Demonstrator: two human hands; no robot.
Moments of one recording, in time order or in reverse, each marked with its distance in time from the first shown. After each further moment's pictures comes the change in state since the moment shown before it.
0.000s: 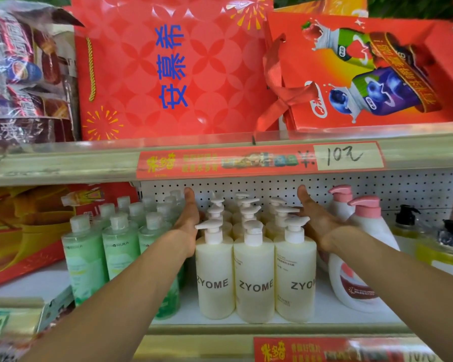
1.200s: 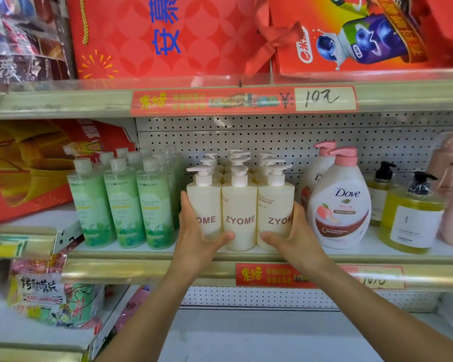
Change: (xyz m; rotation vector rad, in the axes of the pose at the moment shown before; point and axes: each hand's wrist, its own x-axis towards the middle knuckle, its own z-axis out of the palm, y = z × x) left_hand -0.107 -0.132 0.000 0.520 0.121 0.608; right_hand -0.128 0.100 0.031 -0.372 0.134 -0.414
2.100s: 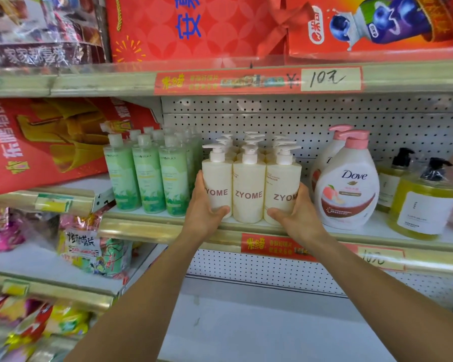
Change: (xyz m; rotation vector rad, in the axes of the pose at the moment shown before) left_hand -0.005 0.001 -0.003 0.079 0.060 -0.055; right_hand -0.004 -0.003 -0.005 -0.071 -0.025 0.006
